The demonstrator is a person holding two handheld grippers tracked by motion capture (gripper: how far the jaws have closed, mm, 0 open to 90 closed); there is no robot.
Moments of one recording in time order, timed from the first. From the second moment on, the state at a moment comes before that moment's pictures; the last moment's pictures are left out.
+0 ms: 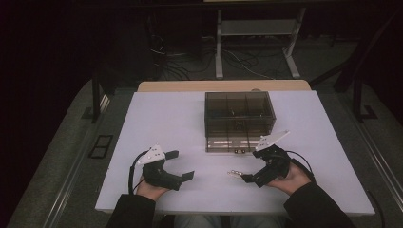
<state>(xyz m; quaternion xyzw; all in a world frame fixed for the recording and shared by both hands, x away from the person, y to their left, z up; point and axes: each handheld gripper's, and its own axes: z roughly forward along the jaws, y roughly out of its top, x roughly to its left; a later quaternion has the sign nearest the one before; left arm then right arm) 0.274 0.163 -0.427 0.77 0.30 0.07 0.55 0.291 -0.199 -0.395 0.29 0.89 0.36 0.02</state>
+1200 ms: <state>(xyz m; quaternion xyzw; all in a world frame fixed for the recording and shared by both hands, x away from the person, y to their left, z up) 0.273 0.162 -0.427 0.78 0.30 0.07 0.55 0.297 -0.170 -0.420 0.25 0.92 0.30 -0.01</state>
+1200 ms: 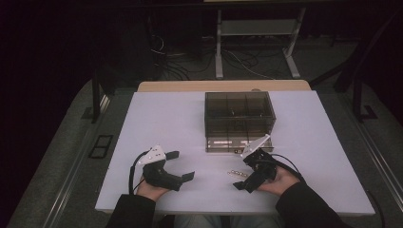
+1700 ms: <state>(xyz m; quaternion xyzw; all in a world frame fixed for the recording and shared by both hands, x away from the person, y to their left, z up) 0.273 0.161 -0.428 0.78 0.30 0.07 0.55 0.302 -0.163 -0.426 0.23 0.93 0.28 -0.02</state>
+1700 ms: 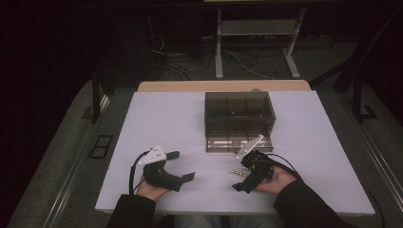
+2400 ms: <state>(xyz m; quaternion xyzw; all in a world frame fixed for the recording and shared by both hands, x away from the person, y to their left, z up) 0.273 0.161 -0.428 0.78 0.30 0.07 0.55 0.307 -0.166 -0.424 0.22 0.93 0.29 -0.02</state>
